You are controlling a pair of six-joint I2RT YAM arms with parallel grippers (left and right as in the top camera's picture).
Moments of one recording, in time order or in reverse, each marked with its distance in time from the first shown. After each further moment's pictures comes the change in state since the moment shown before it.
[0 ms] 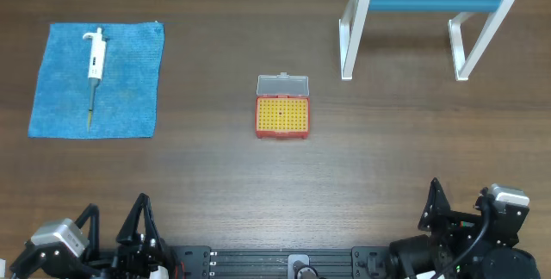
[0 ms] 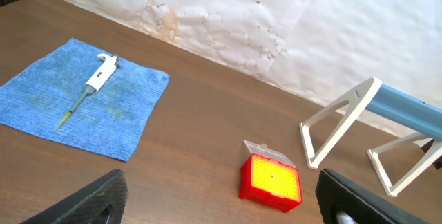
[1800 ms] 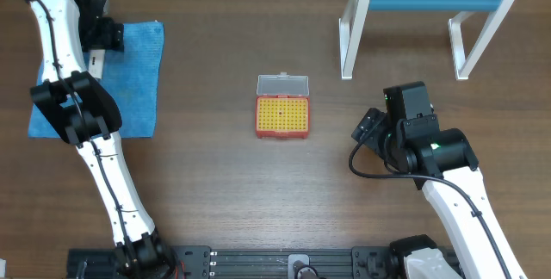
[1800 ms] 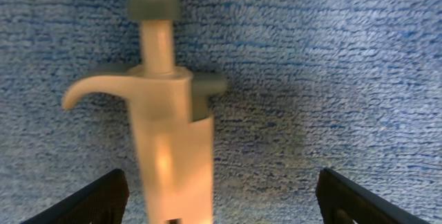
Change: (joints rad) left arm 0.004 2.493 1.438 -0.116 -0.358 0.607; right arm 0.000 0.909 -0.060 0.259 -0.333 0.578
